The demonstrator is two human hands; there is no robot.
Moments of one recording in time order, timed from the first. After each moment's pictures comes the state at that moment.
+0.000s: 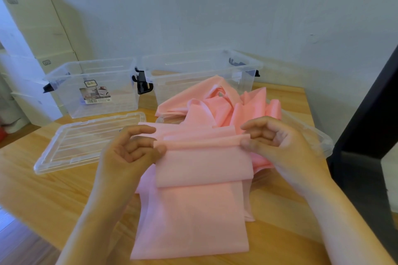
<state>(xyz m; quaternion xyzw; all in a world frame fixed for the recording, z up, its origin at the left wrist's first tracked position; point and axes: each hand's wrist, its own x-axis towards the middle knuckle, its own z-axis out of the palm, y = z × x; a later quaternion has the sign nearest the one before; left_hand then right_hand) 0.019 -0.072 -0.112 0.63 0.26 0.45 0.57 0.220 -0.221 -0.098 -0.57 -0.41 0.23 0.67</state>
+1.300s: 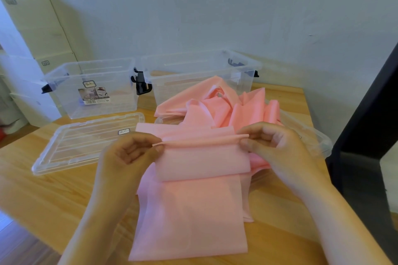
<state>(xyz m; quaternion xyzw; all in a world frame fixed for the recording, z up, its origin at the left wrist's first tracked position) 0.022 -0.075 -0.111 0.66 0.26 0.47 0.52 0.221 -0.218 -0.102 -0.61 -0.41 0.21 0.65</state>
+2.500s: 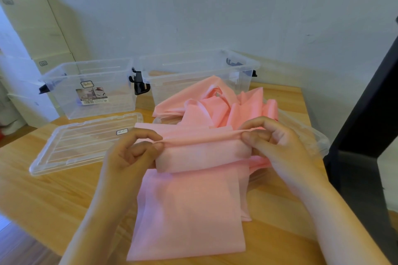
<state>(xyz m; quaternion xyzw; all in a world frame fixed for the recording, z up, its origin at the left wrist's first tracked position) 0.024 -0.081 -0.109 0.67 0.24 0.44 0.55 0.222 -0.221 -0.102 -0.60 -0.41 0.22 0.65</state>
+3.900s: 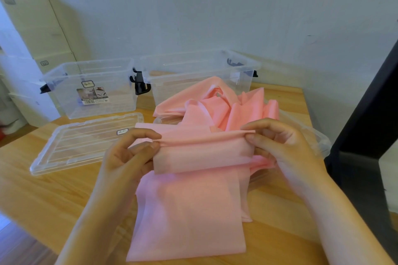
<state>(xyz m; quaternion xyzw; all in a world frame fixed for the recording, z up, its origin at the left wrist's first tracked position) 0.023 -0.081 -0.109 0.60 0.19 0.43 0.65 0.222 -0.224 -0.097 -0.57 -0.41 0.23 0.67</state>
